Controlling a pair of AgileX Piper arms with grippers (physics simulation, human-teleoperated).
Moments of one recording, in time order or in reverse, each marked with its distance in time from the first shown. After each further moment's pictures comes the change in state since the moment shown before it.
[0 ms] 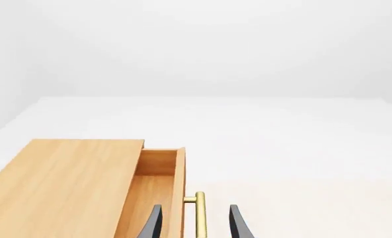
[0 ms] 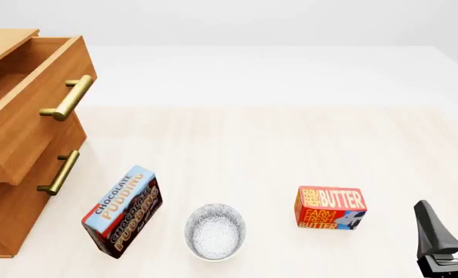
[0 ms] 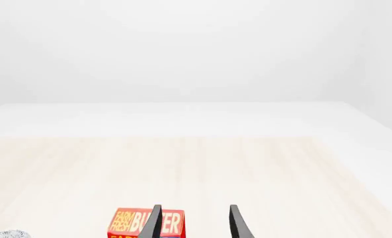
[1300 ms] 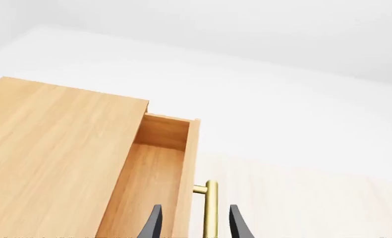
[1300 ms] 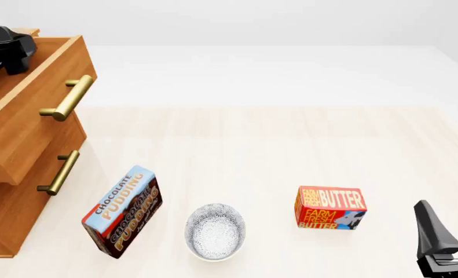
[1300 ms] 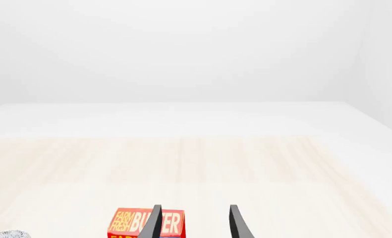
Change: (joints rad) left arm 0.064 0.249 0.080 -0.131 -0.133; right arm 0.000 0.000 0.000 0.000 0.000
